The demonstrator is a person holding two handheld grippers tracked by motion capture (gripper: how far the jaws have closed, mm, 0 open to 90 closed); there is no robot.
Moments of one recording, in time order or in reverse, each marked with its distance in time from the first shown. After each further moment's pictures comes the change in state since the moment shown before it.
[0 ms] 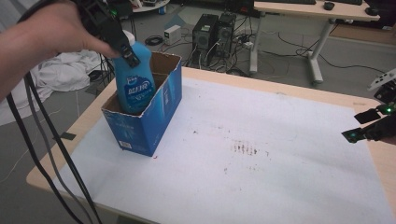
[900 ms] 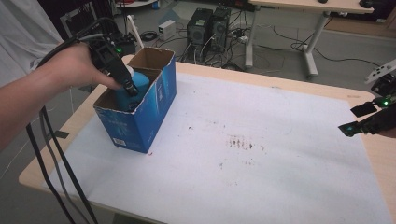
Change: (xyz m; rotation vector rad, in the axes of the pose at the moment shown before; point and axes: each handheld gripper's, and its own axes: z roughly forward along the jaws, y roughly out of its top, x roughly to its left) left arm -0.005 -0.021 0.075 0.091 -0.033 0.001; right arm 0.001 -0.004 -0.003 0.000 0.000 0.001
